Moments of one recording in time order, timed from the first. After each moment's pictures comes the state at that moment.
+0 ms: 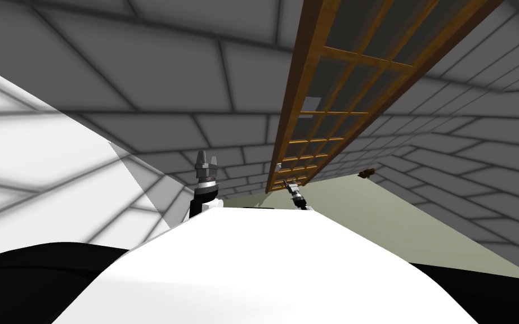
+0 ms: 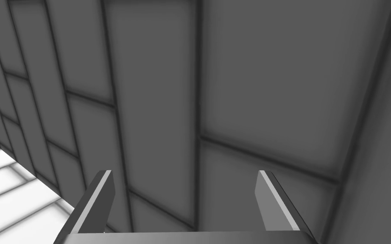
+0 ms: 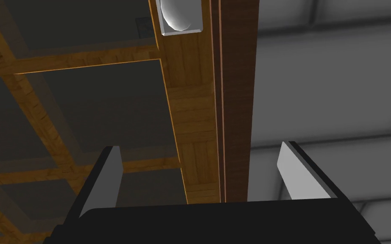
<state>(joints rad) 0.04 -0.20 -0.15 -0.83 0.38 -0.96 0.98</state>
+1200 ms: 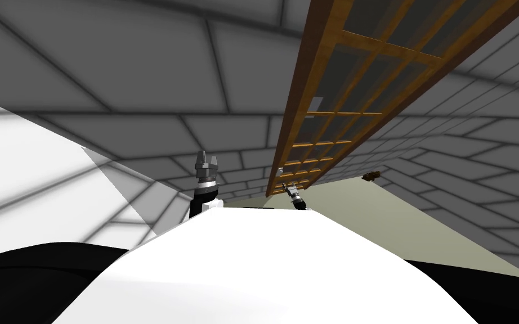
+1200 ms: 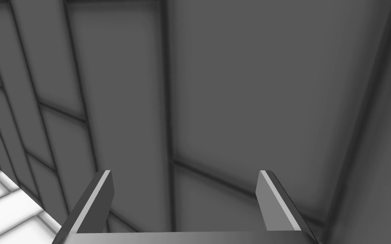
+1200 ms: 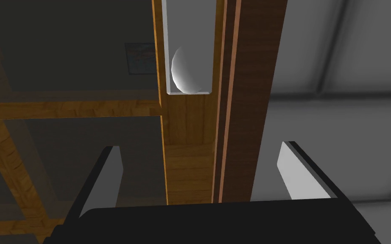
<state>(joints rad) -0.01 -0.22 -0.16 -0.65 0.44 -1.00 1.09</state>
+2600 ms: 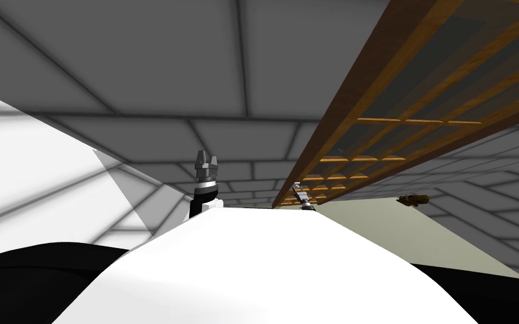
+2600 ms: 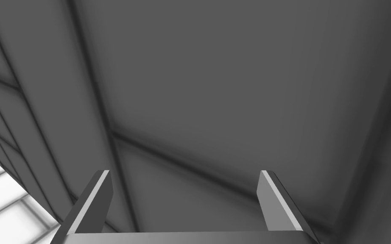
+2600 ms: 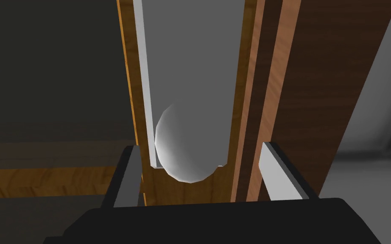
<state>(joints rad) 0.05 -0.29 -0.25 -0.59 0.37 -1.08 1.08</state>
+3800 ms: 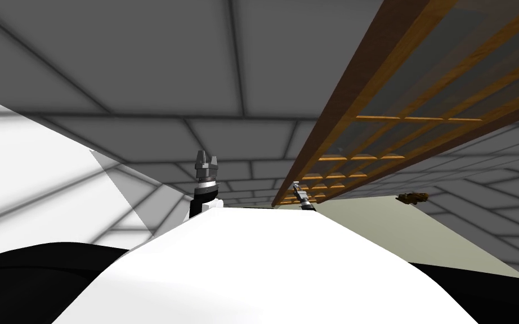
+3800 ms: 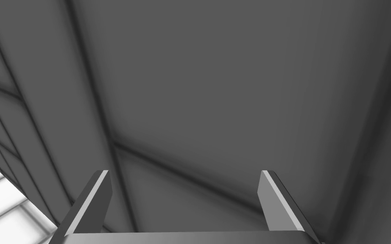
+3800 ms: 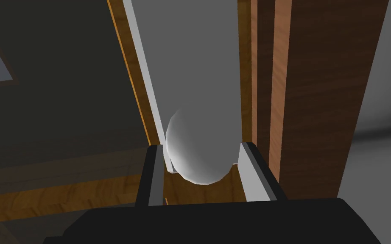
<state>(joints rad) 0.03 -0.29 -0.24 -0.58 0.36 -1.08 0.93</state>
